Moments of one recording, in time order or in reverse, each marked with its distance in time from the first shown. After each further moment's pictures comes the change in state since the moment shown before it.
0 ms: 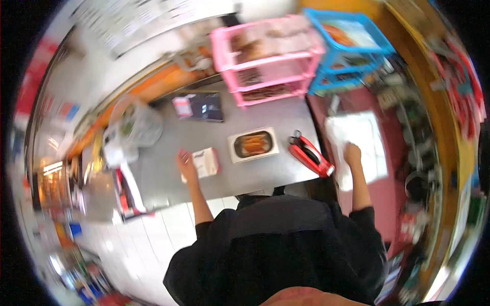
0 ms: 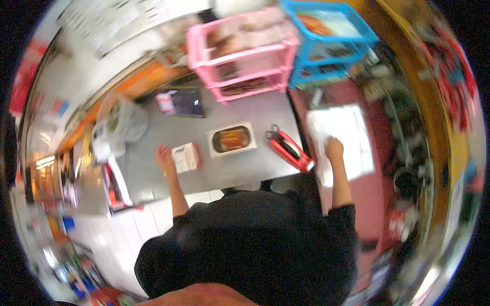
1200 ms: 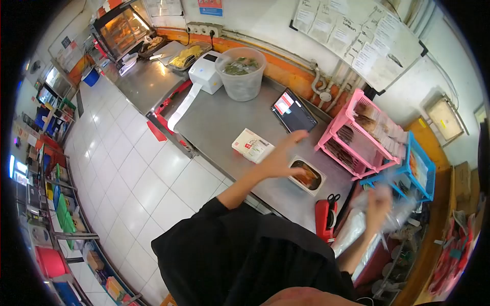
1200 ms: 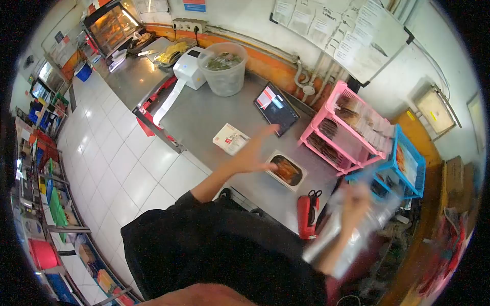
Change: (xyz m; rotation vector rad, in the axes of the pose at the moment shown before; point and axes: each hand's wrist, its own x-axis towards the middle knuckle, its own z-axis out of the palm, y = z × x) left_hand -0.062 0.217 0.013 0.011 -0.404 0.436; right_hand -0.033 -0.193 -0.231 0.849 0.390 -0.741
